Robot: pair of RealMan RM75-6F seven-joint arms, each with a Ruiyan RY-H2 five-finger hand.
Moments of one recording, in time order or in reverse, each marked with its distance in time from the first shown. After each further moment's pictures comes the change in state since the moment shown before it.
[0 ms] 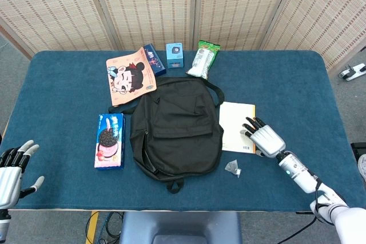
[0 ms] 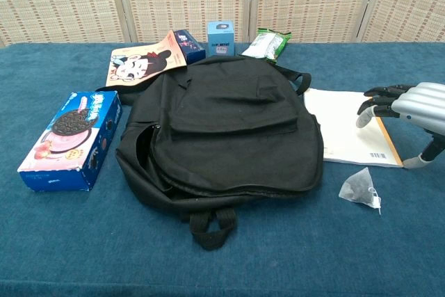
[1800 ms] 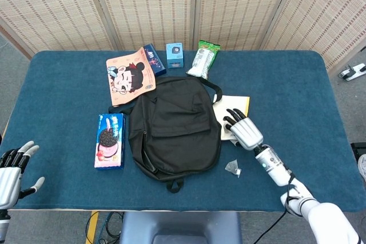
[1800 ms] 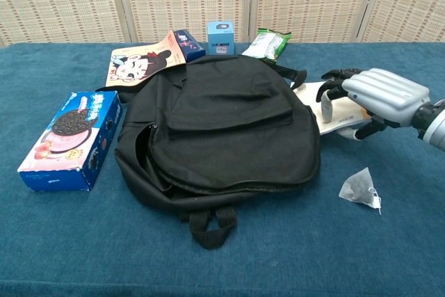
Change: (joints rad) left arm 0.001 0.001 0.001 0.012 -0.005 -0.016 -0.046; right arm 0.084 -0.185 0.086 0.083 0.090 0.019 0.041
